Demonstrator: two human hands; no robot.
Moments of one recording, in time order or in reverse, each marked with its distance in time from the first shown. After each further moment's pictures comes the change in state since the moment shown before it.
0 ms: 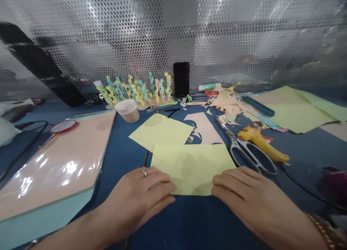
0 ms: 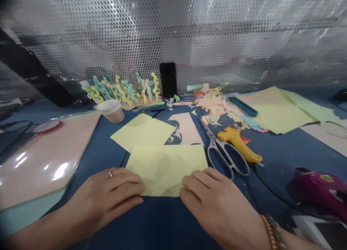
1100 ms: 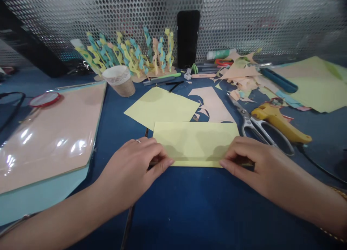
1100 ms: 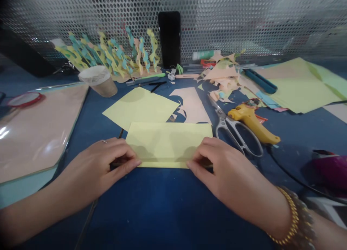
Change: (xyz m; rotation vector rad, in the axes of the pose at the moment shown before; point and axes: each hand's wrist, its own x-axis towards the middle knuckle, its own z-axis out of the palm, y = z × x) left_hand 0.014 0.000 -0.004 -0.077 -0.145 -0.506; right_hand 0.008 0.013 -0.003 0.453 -0.301 0.665
